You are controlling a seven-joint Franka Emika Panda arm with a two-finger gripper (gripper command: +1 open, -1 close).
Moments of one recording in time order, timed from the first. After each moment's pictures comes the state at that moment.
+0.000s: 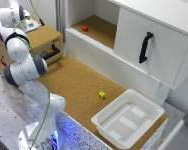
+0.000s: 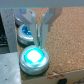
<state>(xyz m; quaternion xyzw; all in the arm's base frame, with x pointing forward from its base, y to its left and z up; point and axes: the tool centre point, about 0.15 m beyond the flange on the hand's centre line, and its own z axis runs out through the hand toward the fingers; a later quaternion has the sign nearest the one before) 0.163 0.433 0.510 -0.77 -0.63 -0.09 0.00</state>
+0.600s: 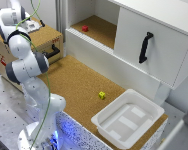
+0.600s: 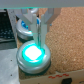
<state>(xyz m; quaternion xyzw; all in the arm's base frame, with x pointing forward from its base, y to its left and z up) 0.171 0.445 0.479 -0.75 -0.65 -0.05 0.01</state>
